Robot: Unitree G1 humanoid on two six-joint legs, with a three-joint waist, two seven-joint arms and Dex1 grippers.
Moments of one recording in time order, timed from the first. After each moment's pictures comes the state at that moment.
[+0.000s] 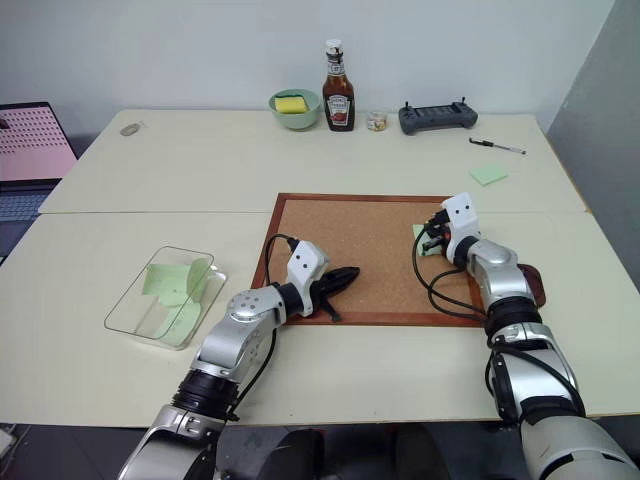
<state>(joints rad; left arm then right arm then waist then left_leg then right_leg) -0.43 0.23 -0.19 0.19 -0.14 0.23 -0.69 -0.84 -0.37 -0.03 0.89 0.11 0.07 0.57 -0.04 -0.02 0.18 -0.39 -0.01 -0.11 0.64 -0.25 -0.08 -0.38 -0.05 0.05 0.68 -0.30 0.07</state>
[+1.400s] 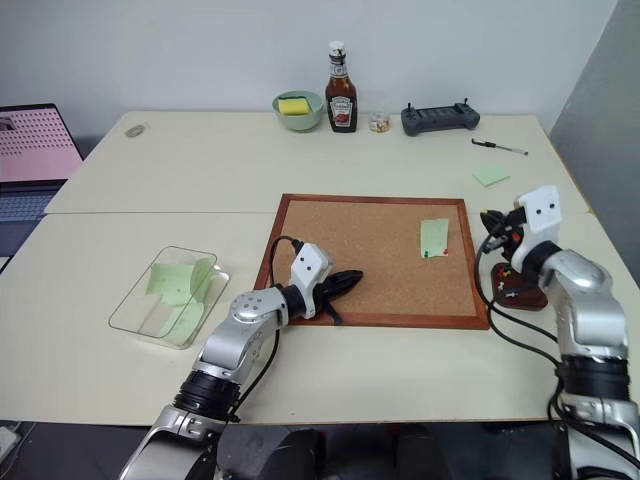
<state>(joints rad) -0.43 0.22 -0.21 0.19 -0.13 0.24 -0.71 -0.32 -0.65 -0.25 -0.05 0.28 0.44 0.61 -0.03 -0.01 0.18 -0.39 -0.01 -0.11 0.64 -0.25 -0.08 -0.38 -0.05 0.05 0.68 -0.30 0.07</state>
